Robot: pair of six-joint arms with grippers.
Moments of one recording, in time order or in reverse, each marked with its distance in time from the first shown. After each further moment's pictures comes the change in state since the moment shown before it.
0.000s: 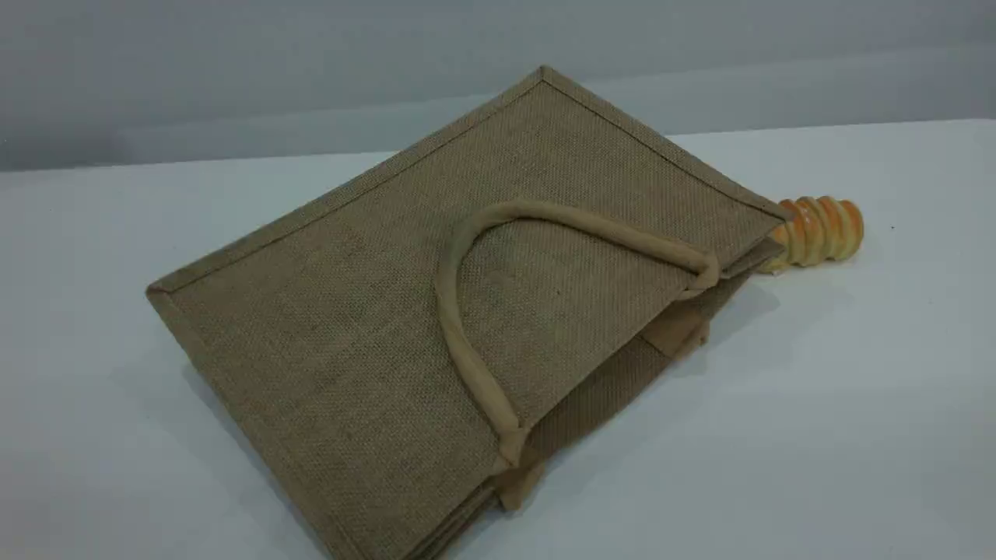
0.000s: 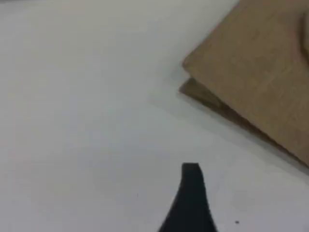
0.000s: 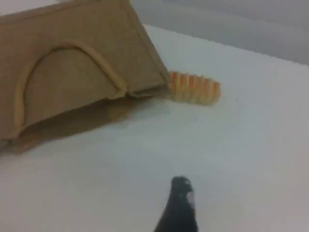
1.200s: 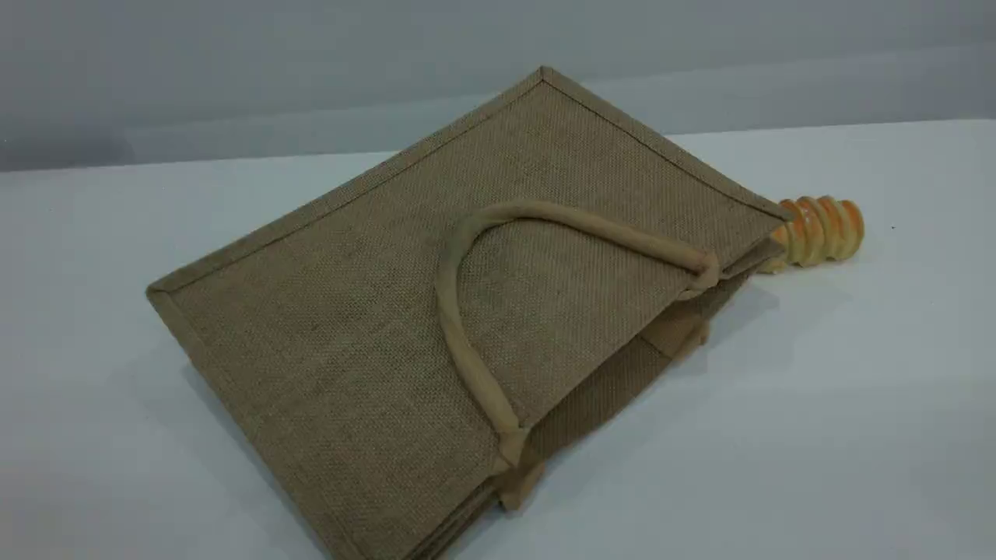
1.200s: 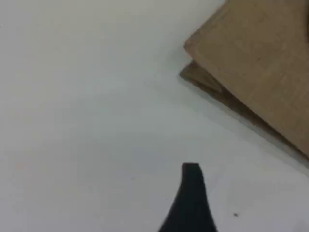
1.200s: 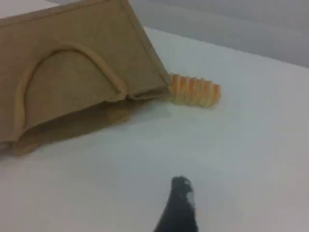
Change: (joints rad) left arm 0.024 -0.014 0.025 0.002 0.001 -0.029; right arm 0.007 0.000 0.002 0.001 -0.007 0.003
